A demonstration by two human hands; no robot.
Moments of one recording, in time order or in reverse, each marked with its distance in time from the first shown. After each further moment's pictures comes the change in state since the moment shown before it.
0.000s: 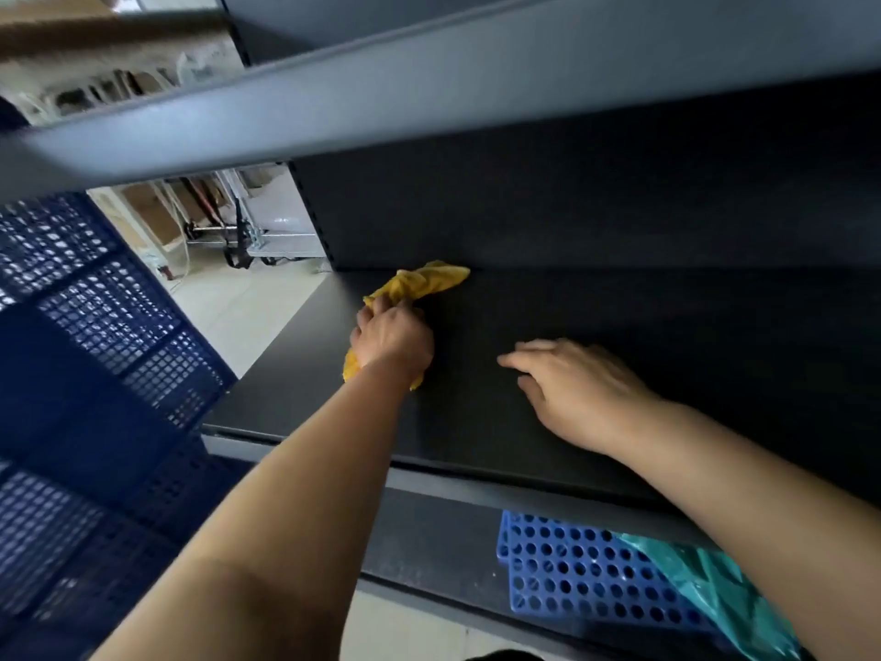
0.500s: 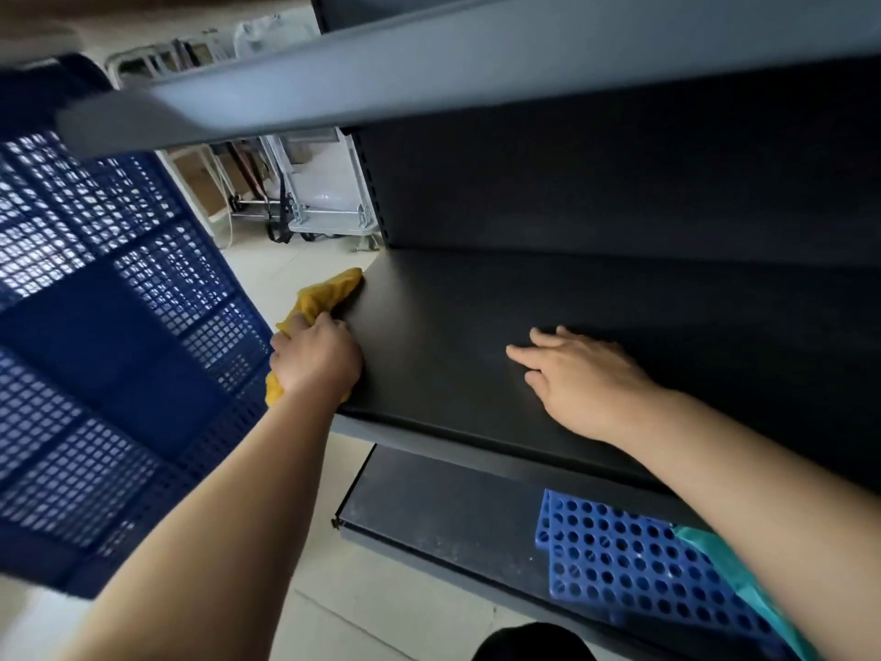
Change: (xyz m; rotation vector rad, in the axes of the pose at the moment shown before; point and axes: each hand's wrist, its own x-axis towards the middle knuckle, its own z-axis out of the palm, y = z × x) left_hand -0.016 -0.134 -0.031 0.091 0.129 -0.317; right_hand 0.027 -0.045 0.021 -0.114 -0.156 0.011
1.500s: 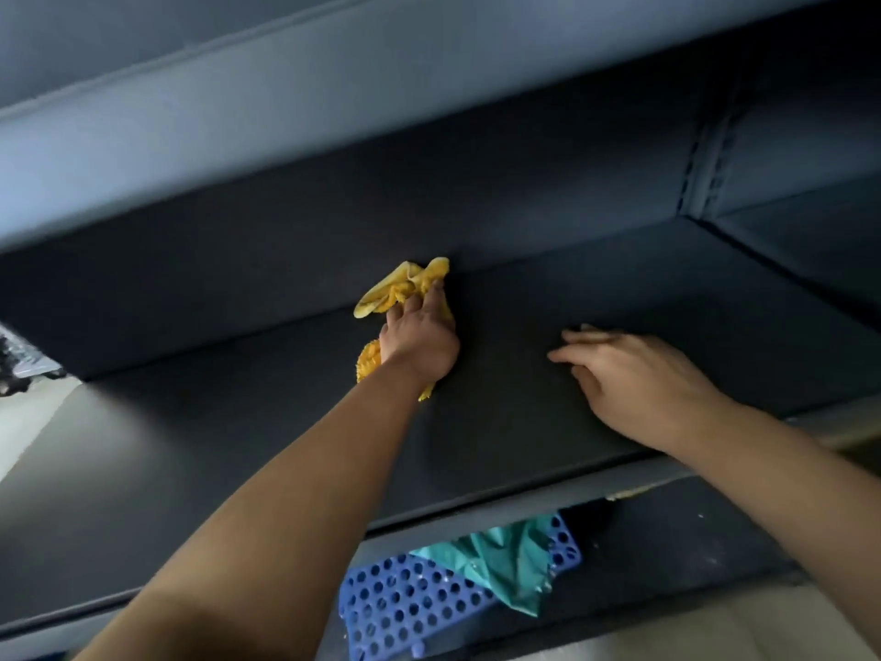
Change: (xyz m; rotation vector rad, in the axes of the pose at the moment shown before) left_hand -0.199 0.351 0.041 -0.139 -0.343 0.859; right_hand -0.203 0.240 -0.015 0.055 0.369 0.416
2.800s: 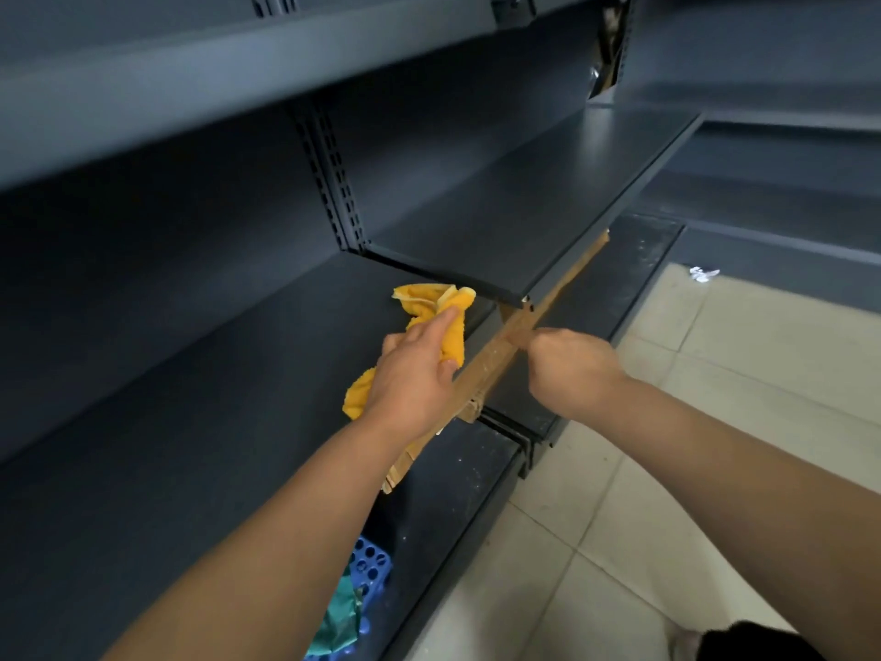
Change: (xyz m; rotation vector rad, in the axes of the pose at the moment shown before) left_hand -0.119 0.183 0.077 -0.177 -0.194 0.951; right_hand -0.169 0.089 -0.032 -0.187 0.009 0.836
